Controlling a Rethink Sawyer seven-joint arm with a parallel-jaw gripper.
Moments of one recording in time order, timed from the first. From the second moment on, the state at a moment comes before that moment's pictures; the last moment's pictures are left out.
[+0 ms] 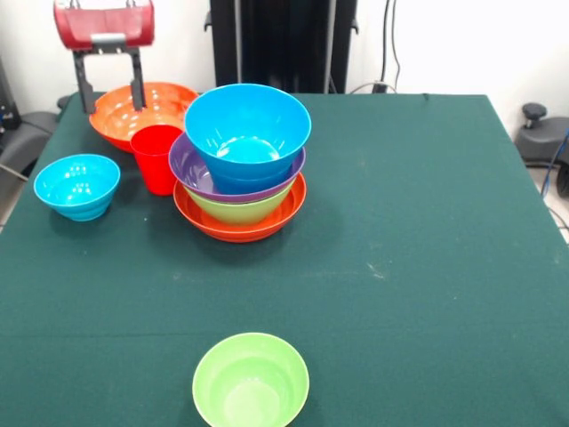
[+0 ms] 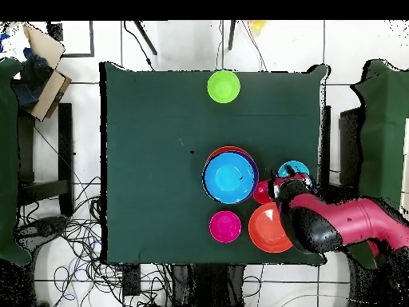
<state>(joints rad) -1.32 -0.74 1.00 2.01 -1.00 0.39 1.80</state>
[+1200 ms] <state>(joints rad) -1.60 -0.52 1.09 2.05 -1.09 0.29 1.80</state>
